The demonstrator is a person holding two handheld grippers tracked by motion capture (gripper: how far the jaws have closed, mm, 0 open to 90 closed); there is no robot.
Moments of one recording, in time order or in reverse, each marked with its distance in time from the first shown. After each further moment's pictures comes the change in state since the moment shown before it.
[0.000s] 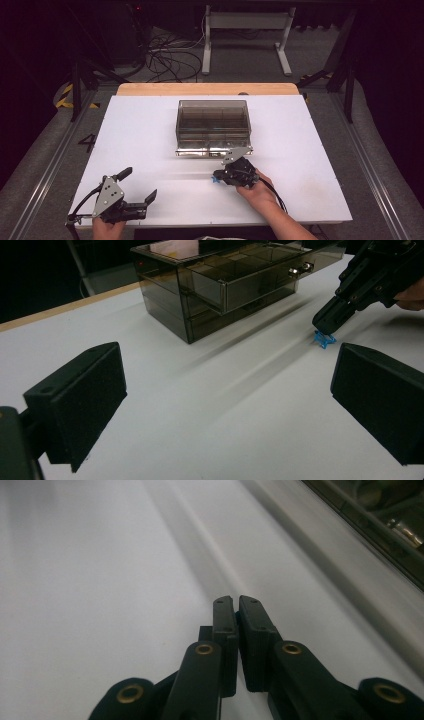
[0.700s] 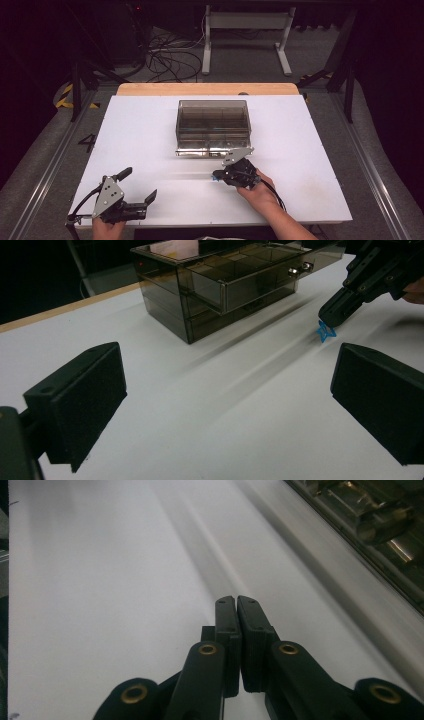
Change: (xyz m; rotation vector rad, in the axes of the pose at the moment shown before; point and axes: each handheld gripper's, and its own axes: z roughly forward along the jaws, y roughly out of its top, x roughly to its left) left arm 0.000 0.000 0.000 0.001 0.000 0.000; right arm 0.007 0.004 -0.009 -0.026 -0.003 -0.032
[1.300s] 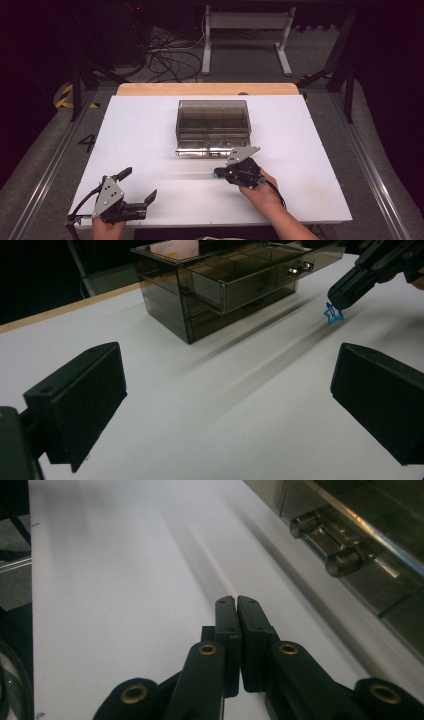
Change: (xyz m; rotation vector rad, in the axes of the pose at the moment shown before) left arm 0.000 0.000 0.000 0.000 -0.001 -0.004; right arm 0.005 0.007 -0.019 -0.057 -0.014 -0.015
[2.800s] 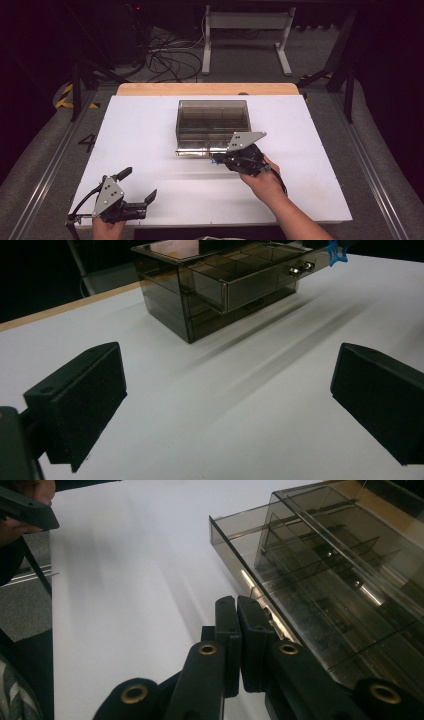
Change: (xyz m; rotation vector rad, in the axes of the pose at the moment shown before) left arm 0.001 0.000 0.001 0.001 -0.001 0.002; right arm -0.005 0.045 -0.032 -0.073 -0.029 -0.049
